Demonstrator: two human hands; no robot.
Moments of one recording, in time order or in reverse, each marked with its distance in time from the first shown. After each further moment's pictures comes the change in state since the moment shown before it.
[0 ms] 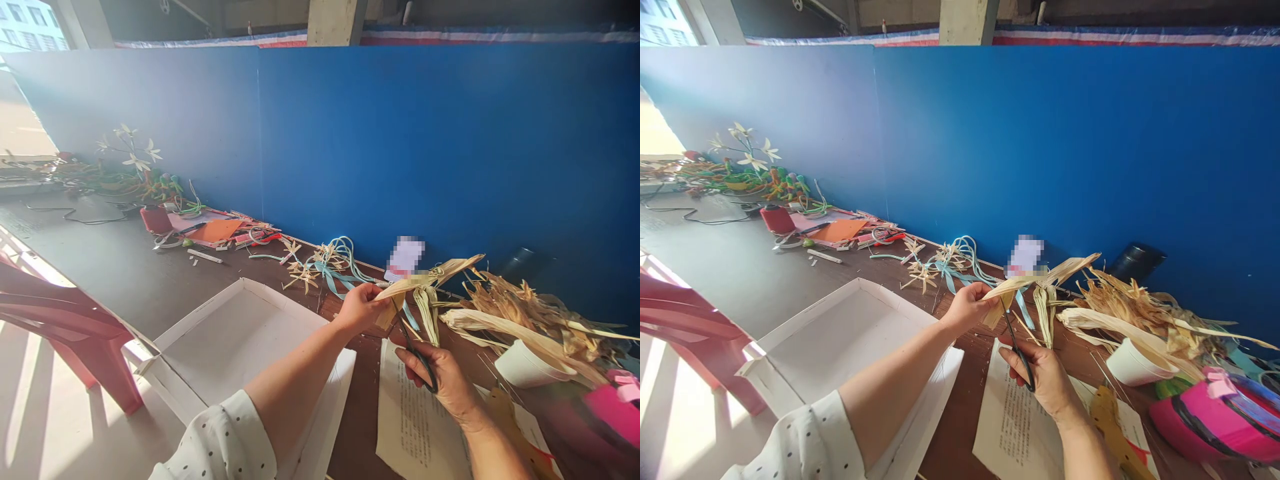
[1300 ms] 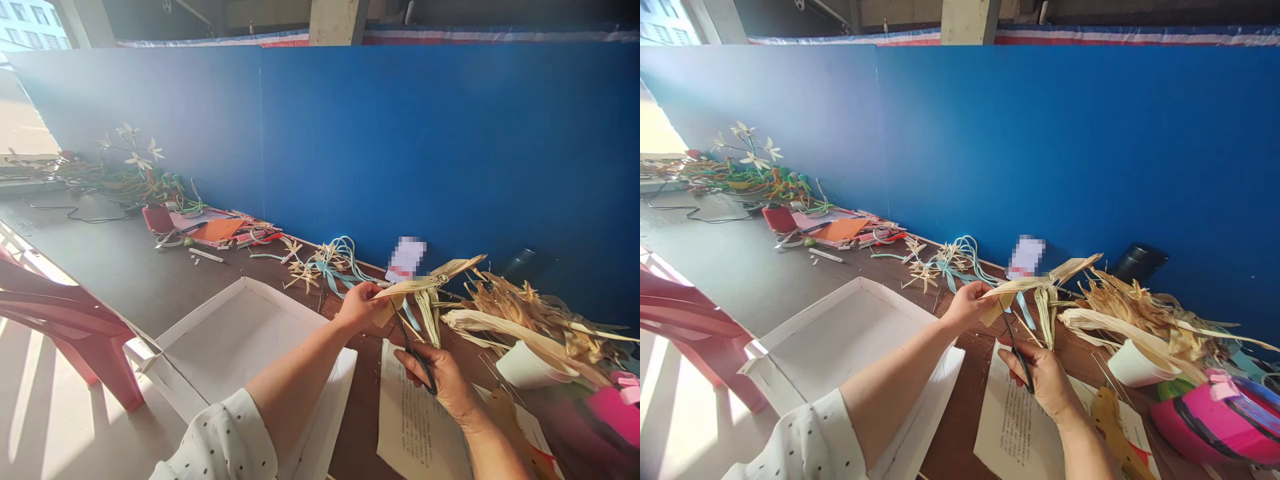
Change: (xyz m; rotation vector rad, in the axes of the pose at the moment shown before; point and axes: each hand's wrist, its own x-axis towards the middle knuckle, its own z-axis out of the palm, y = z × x) left_hand 0.000 0.004 -0.001 -0.078 0.015 -0.022; right_hand -0.001 0.000 0.002 -0.061 -0.020 -0.029
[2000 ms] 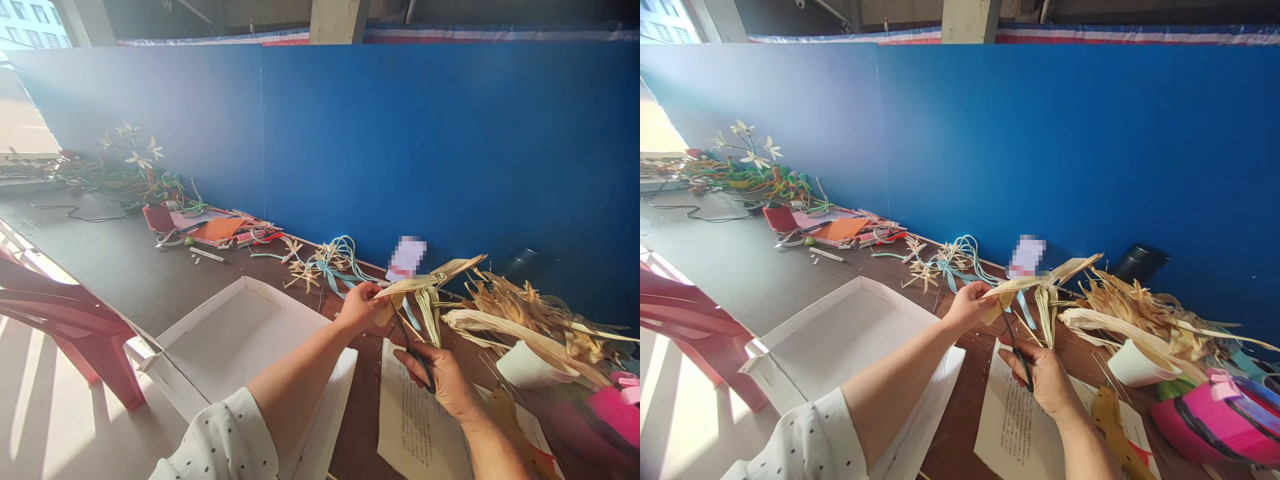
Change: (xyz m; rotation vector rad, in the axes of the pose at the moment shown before) left_hand 0.001 -0.003 0.002 0.034 0.048 -0.002; right_hand 0.001 0.000 -0.001 -0.029 0.009 0.045
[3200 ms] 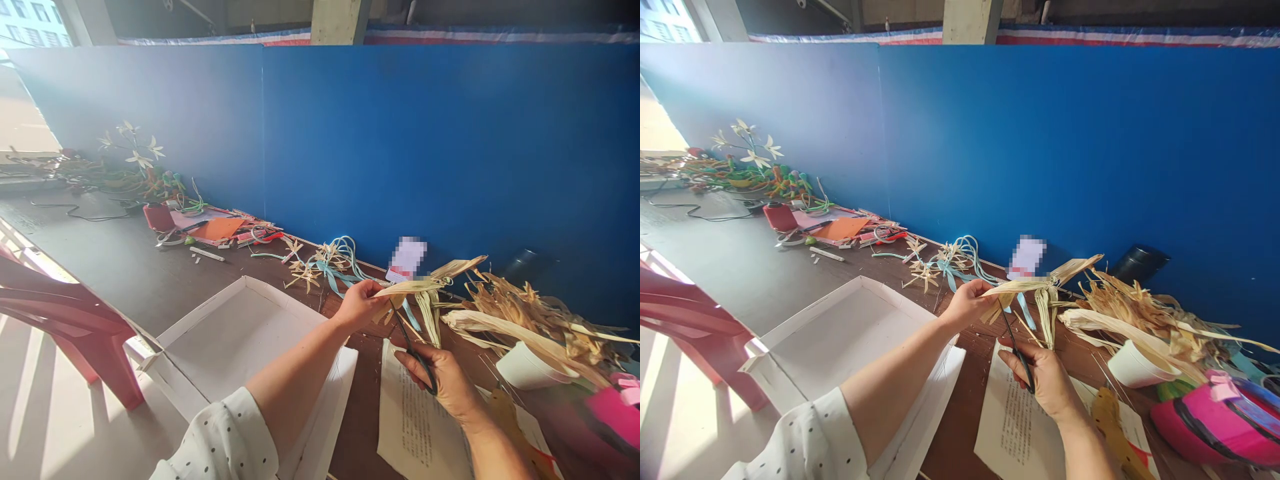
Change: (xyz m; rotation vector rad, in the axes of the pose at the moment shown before) left_hand 0.000 0.007 -0.006 -0.065 -0.067 0.041; right_hand 0.000 -0.001 -0.002 -0.038 -0.033 -0.042
